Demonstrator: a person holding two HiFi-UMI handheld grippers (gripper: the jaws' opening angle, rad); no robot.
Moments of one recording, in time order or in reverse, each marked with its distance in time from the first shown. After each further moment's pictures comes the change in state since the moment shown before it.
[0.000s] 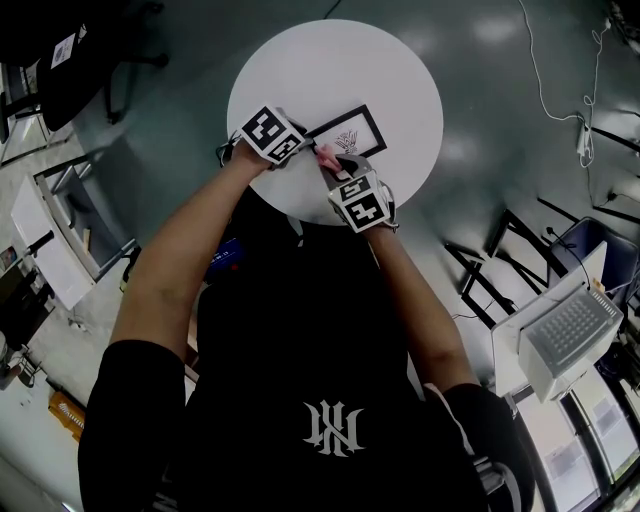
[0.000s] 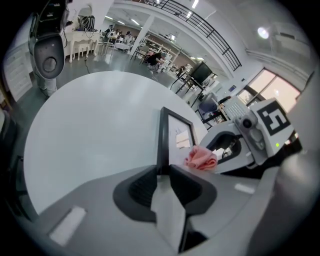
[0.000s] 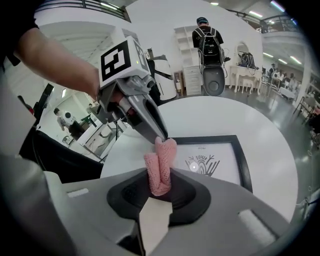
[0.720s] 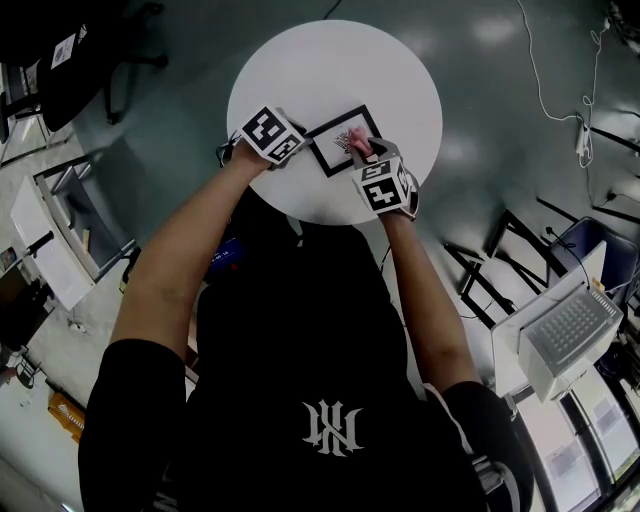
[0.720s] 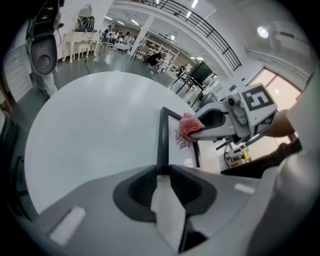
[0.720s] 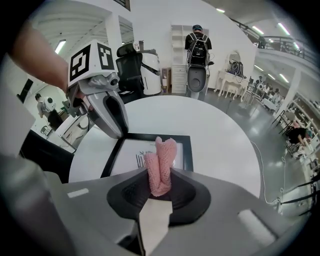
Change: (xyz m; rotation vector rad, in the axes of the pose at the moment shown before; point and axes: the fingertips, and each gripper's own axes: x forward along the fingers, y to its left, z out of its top) left arm 0.000 -0.001 0.000 0.002 0.001 0.007; right arm -0.021 -0.081 -0.009 -0.022 0.068 -0.225
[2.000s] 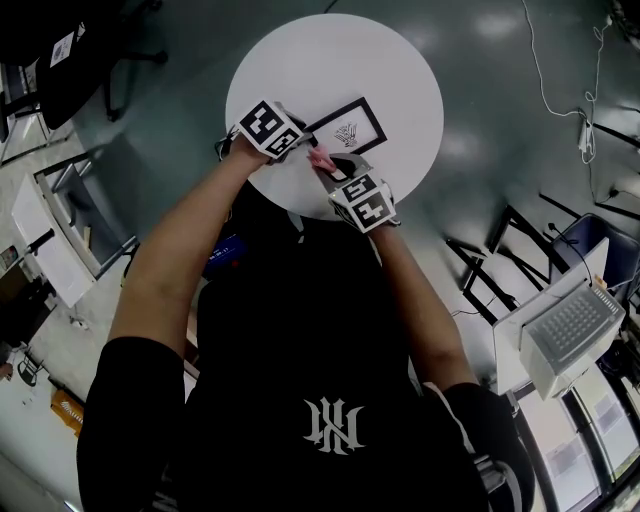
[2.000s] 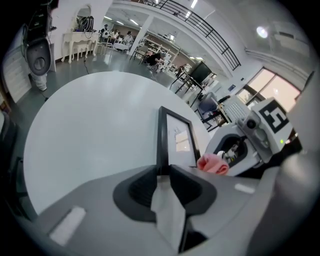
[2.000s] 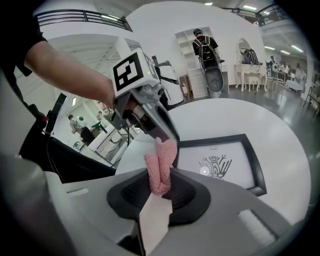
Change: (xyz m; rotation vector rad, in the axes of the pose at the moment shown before) left arm 0.000 0.002 0.000 0.004 -0.001 -0.008; right arm -0.009 0.102 0.019 0.034 -0.139 0.344
